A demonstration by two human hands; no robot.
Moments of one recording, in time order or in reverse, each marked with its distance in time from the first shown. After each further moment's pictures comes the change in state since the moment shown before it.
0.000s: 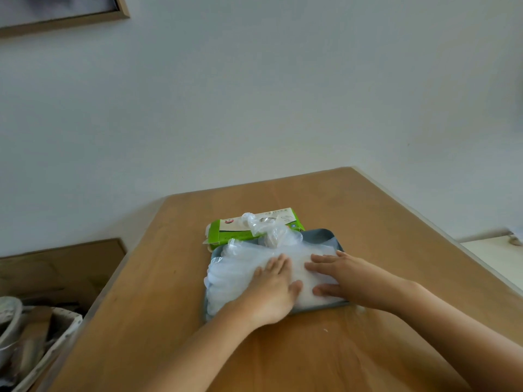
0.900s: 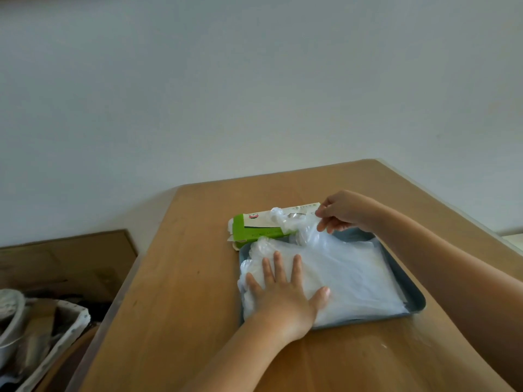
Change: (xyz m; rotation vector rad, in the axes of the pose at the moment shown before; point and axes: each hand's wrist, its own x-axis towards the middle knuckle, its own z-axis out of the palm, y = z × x) left_hand -0.005 -0.037 0.002 0.032 -0.060 -0.182; right_hand 0.120 -0.013 -0.066 0.925 0.111 0.432
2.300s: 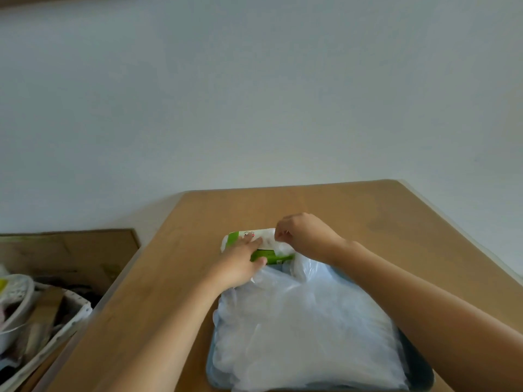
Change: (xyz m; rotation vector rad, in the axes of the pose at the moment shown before) left_hand 0.084 -0.064 -0.062 -0.246 0.182 -0.016; right_hand 0.060 -0.009 0.037 -0.755 0.059 -0.746
